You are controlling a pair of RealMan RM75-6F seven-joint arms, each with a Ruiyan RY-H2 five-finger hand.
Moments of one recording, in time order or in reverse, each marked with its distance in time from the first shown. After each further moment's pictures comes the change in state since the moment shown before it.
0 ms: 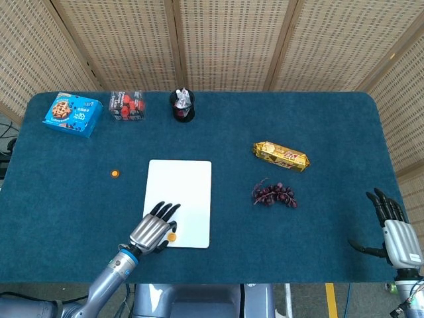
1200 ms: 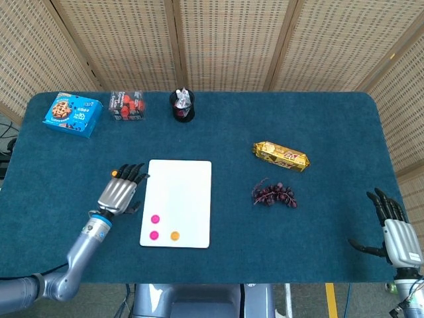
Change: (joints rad) left arm -0.036 0.157 -0.144 0.208 -0.064 -0.056 -0.252; right arm 0.004 -0.001 0.007 -0.011 0.028 -0.014 -0.029
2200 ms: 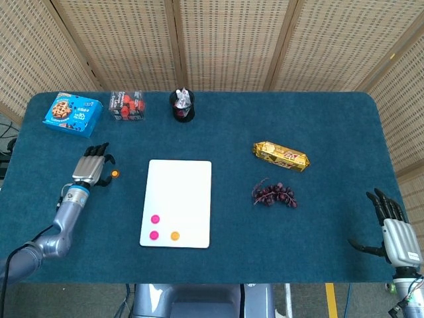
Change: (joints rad) left arm -0.072 -0.145 -0.047 0.606 -0.030 -0.280 -0.303; right arm 0.003 0.004 0.003 -0.015 0.022 -0.020 -0.022
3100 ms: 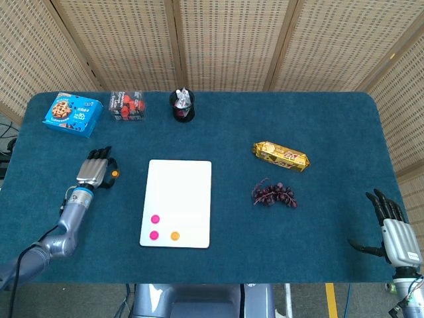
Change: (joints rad) left arm -0.002 -0.073 -0.004 0.094 0.011 -0.028 -0.014; right arm 0.001 0.003 0.000 -0.003 0.003 -0.008 0.006
